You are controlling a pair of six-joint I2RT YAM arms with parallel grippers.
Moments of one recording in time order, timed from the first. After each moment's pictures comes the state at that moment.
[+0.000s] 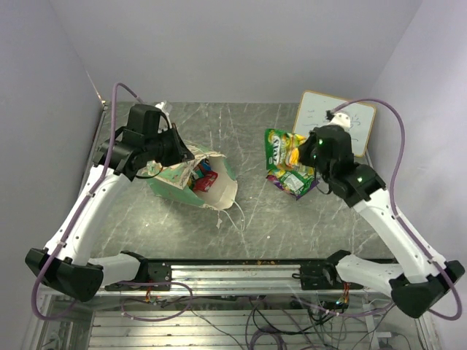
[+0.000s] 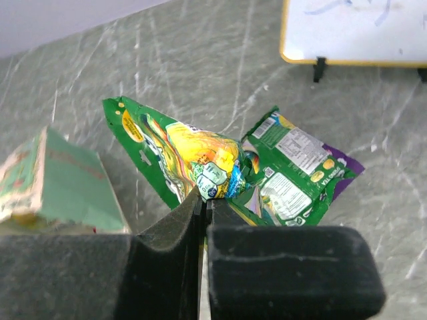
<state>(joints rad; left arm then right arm) -0.38 1.22 1.40 -0.86 0.21 -0.63 0.64 1.04 1.21 -0.61 0.47 0.49</state>
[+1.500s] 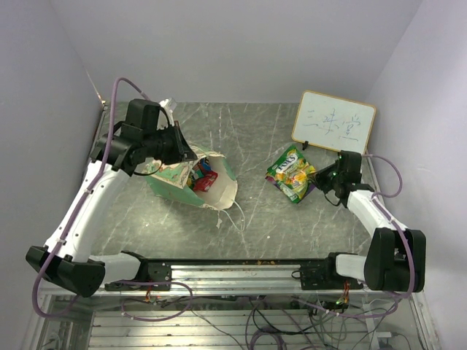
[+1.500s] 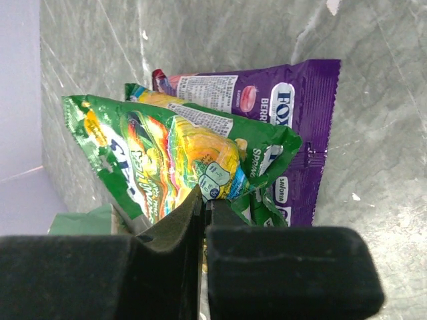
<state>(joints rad) -0.38 1.25 1.49 -0.94 0.31 -0.57 -0.05 1.25 0.65 -0.15 -0.14 1.00</state>
